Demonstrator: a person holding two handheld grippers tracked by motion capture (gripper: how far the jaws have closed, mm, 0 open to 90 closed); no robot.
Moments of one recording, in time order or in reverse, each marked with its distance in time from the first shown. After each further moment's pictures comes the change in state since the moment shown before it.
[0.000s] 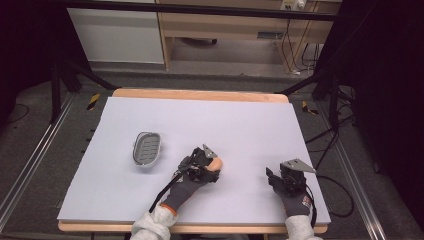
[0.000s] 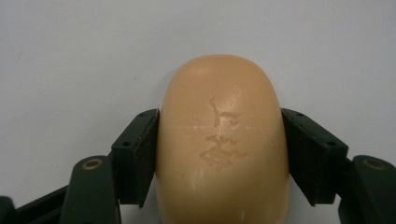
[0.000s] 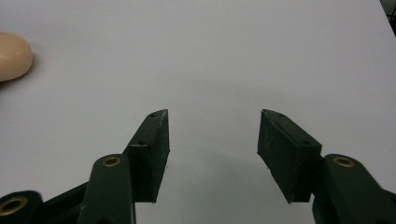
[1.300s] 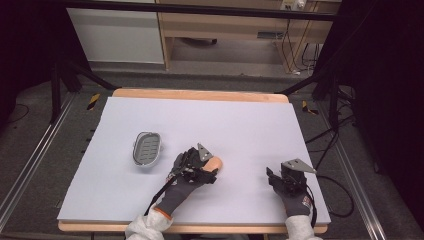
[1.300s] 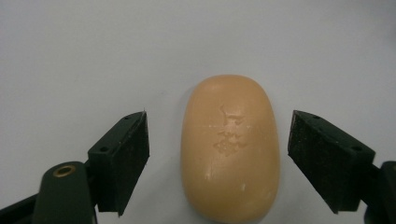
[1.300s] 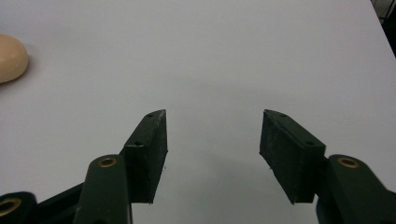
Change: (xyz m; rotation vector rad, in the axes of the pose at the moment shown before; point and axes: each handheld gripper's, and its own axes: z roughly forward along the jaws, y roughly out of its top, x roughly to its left) left arm -0.003 -0.001 -0.029 -0.073 0.069 0.035; right arm 0.000 0.000 -0.001 -0.008 -0.017 -0.005
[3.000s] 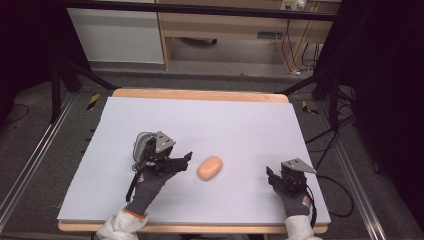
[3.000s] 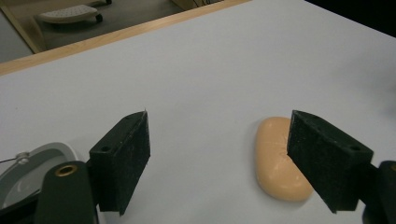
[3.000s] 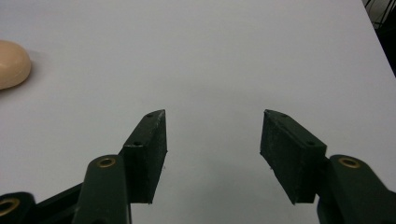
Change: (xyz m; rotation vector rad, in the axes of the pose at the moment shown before) left arm 0.058 -0.013 -0.084 -0.228 0.062 -0.155; right arm 0.002 0.002 -0.002 -0.015 -0.005 0.000
